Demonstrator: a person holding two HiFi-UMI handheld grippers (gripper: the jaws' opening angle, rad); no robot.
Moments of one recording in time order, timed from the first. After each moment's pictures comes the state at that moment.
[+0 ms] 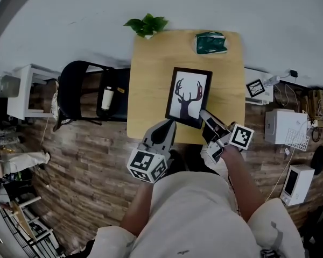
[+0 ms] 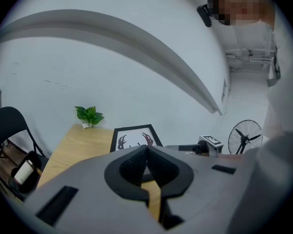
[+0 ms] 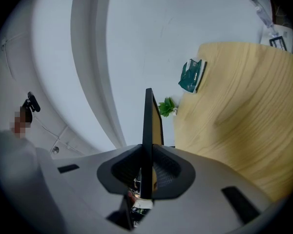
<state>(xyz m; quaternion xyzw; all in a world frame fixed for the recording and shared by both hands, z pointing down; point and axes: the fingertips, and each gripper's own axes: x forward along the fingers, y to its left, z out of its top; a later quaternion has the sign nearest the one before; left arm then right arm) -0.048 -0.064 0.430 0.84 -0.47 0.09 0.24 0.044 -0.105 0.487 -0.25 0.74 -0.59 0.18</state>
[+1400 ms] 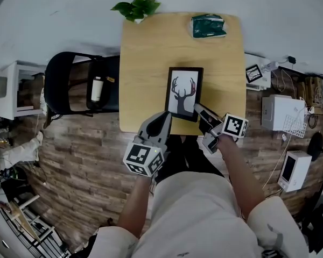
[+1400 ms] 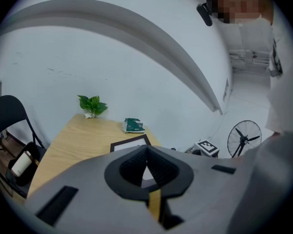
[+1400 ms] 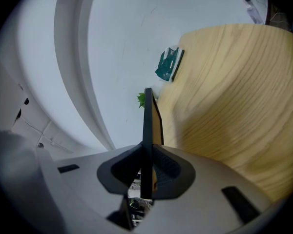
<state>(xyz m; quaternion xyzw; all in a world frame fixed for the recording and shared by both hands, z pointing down) -0.066 -0.068 0.481 0.84 -0.46 0.10 0.27 0.026 -0.094 0.581 -0.28 0.72 -0.63 0.11</state>
